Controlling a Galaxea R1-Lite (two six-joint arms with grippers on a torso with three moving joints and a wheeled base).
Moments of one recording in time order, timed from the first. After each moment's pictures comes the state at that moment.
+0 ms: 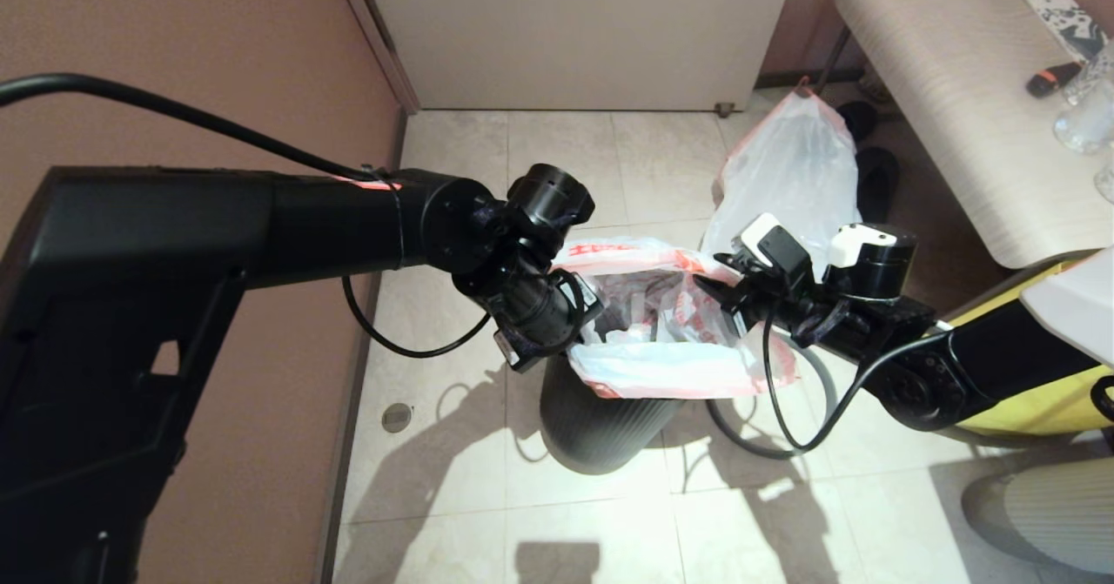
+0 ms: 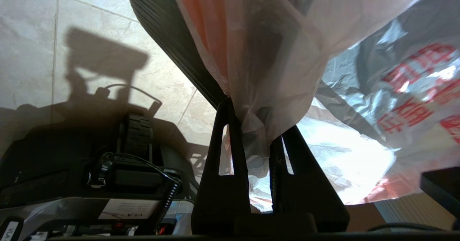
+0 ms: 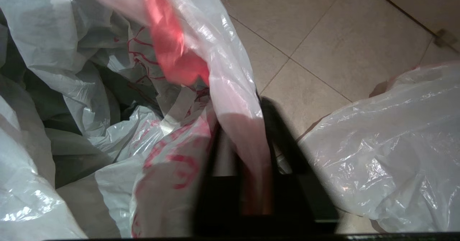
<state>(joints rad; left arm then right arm) -0.63 2.16 -1.91 0.67 0.09 -1.06 0.32 2.09 -1.08 -0.98 0.24 -0.49</state>
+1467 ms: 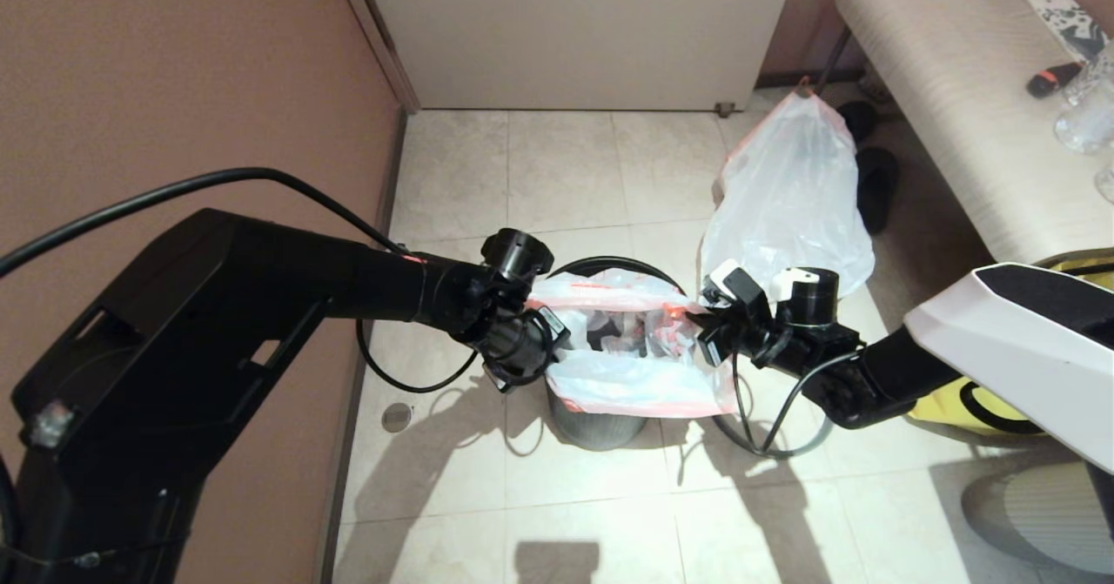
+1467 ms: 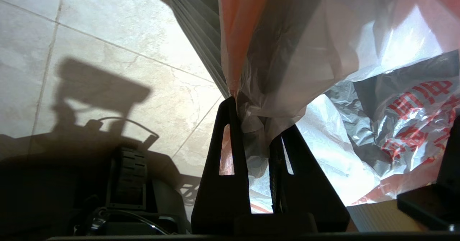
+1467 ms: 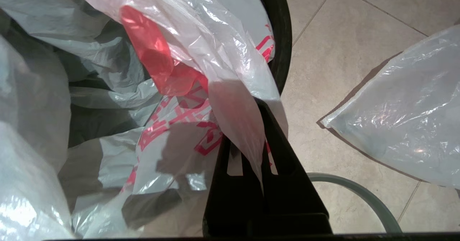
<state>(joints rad) -0.49 2.26 -1.68 0.31 0.02 -1.05 0.30 2.35 -1.27 -0.90 0.24 -0.40</state>
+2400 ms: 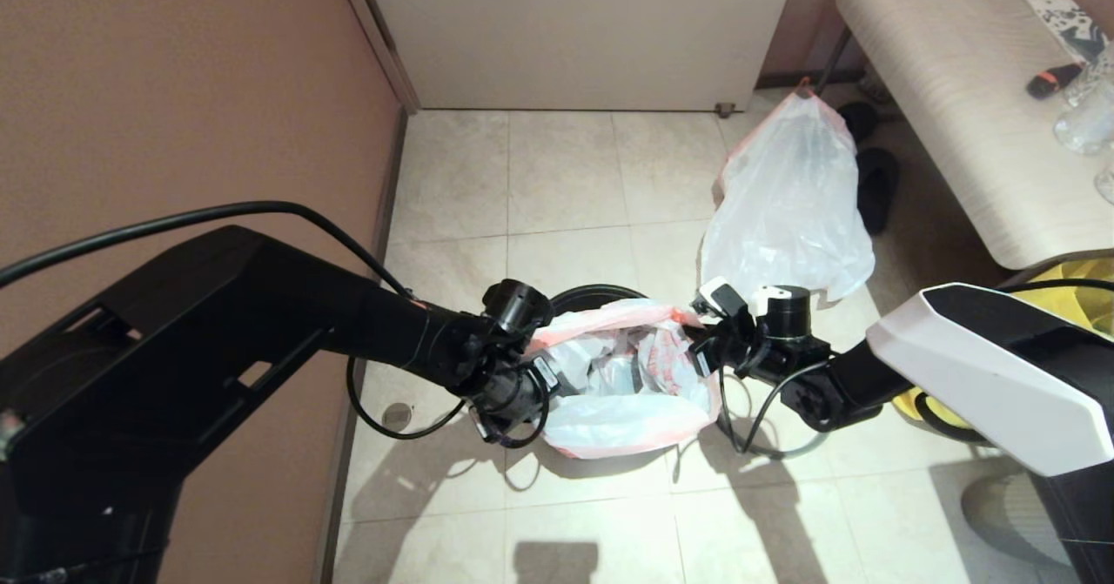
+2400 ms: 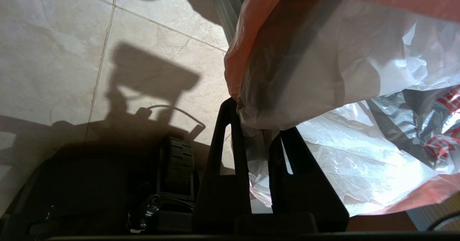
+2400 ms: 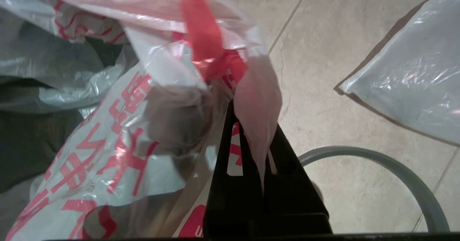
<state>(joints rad) -0.52 2.22 -1.41 0.19 0.09 -1.00 0.29 2.48 -1.38 -0.84 0.18 -0.33</state>
